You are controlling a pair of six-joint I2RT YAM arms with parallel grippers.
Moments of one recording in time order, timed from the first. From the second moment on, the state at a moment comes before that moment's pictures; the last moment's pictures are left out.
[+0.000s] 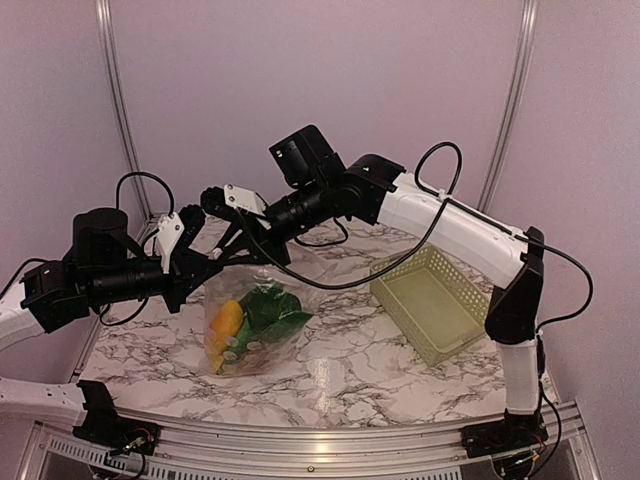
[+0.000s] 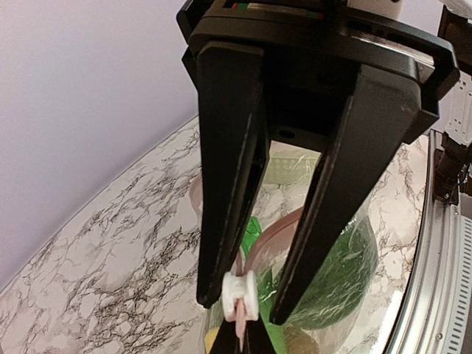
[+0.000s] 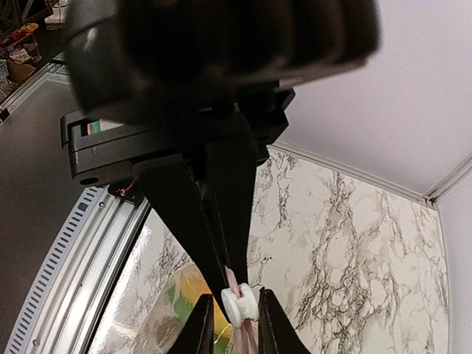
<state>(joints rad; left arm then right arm) -0.86 0.85 0.85 -0.34 0.04 0.14 1.04 2.11 2.29 -0.79 -0.64 -0.58</state>
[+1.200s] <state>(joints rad) -0.87 0.72 0.71 -0.26 -0.07 0.05 0.94 2.04 2.24 -1.04 -0.50 -0.65</state>
